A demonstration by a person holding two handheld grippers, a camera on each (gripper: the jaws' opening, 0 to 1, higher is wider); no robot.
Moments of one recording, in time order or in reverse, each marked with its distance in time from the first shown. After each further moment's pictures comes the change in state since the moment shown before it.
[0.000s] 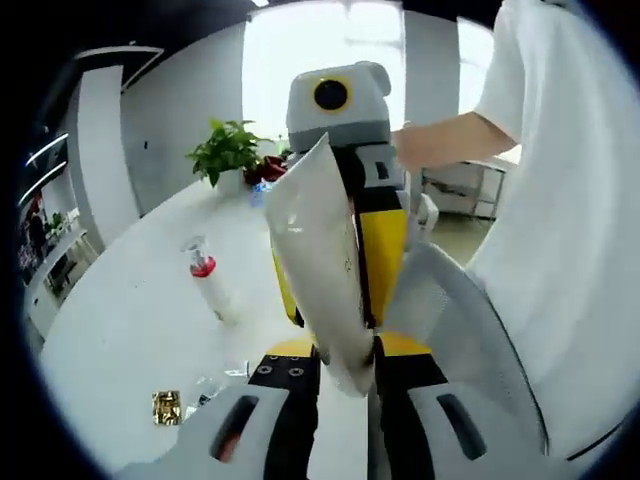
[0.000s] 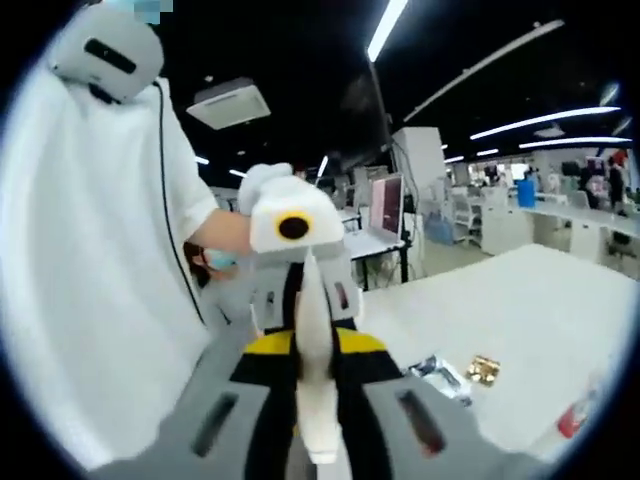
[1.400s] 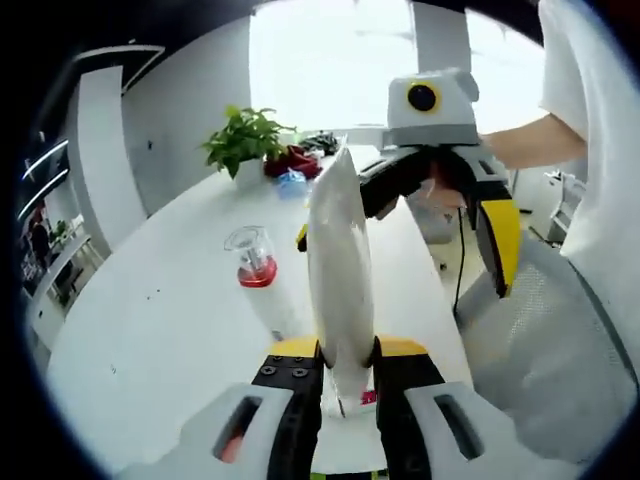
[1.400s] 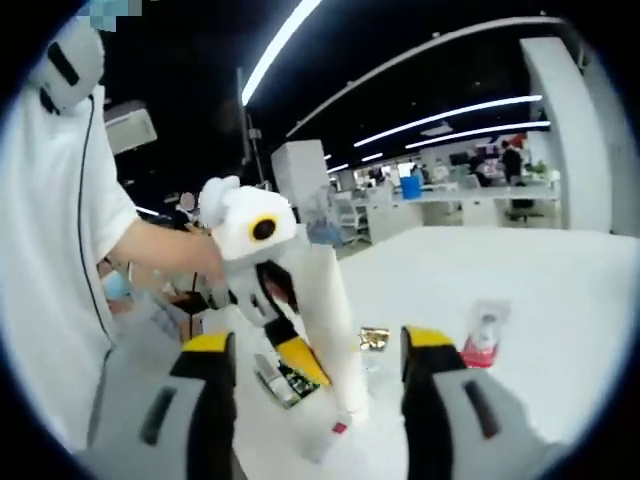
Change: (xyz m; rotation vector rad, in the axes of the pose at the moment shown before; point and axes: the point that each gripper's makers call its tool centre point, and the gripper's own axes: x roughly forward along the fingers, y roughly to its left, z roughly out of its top) left arm 0.068 0.127 -0.008 0.058 0.034 0.043; right arm -0.073 -0.110 -0.052 0.170 -0.059 -0.562
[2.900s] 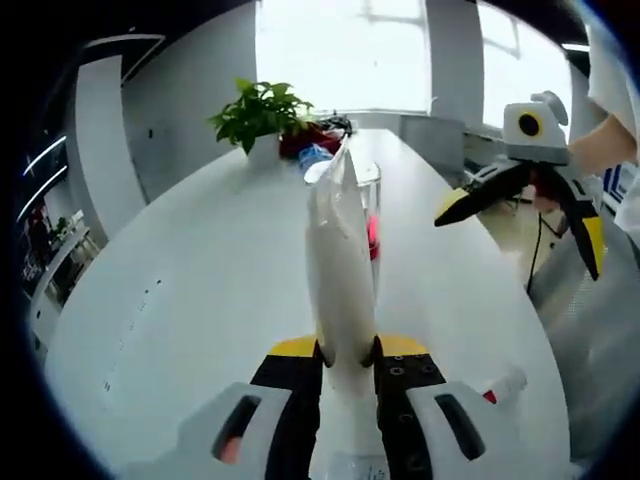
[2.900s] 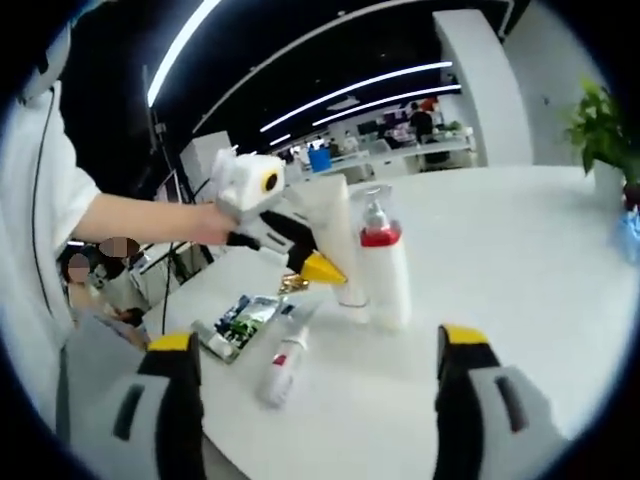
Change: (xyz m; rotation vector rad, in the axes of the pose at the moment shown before) left arm 0.068 0.079 -0.027 0.001 0.042 -0.001; right arm -0.042 -0.050 -0.080 0.184 0.087 -0.323
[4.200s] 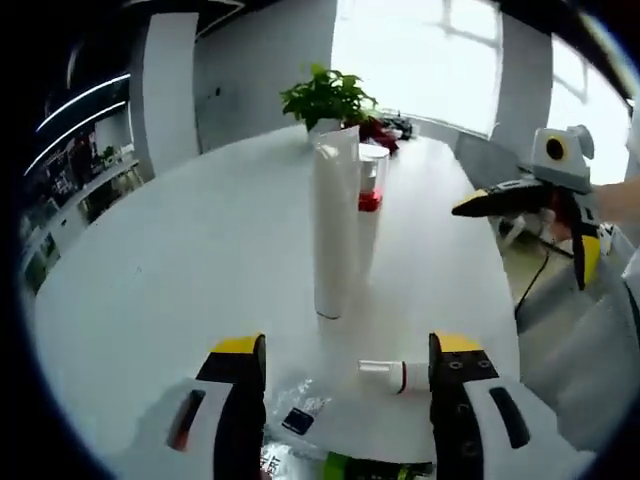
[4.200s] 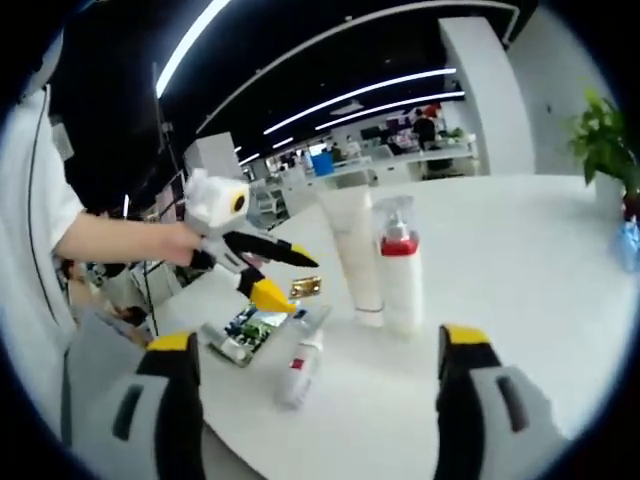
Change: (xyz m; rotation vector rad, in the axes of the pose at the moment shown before) left arm -0.074 -0.029 -0.047 -0.324 0.009 0.211; right arm -0.007 0.027 0.005 -0.025 -0.018 -0.001
